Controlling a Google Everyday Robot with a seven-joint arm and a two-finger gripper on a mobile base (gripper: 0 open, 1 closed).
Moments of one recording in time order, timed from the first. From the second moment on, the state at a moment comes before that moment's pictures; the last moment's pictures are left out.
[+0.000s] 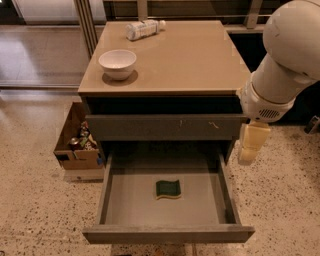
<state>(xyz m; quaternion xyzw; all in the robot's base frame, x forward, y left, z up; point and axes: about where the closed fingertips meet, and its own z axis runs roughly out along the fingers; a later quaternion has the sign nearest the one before) 0.499 -0.204 0.851 -0.64 0.76 -0.07 0.12</state>
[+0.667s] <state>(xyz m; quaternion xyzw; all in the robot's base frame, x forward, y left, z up) 0.506 -0.194 0.833 -0.65 0.75 -0.05 0.11</state>
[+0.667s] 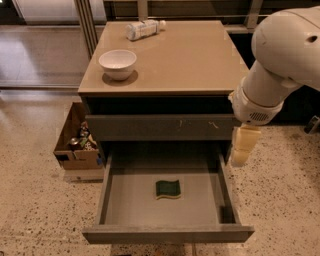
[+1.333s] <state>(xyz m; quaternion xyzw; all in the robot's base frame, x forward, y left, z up) 0.502 -0.177 0.813 -0.66 0.74 -0.02 0.13</state>
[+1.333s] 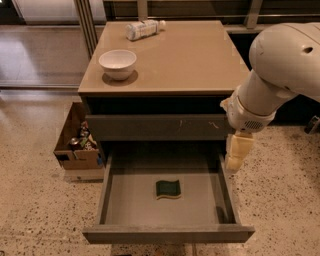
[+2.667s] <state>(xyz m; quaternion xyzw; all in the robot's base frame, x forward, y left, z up) 0.542 -0.132 0.644 -0.70 0.71 0.01 0.09</state>
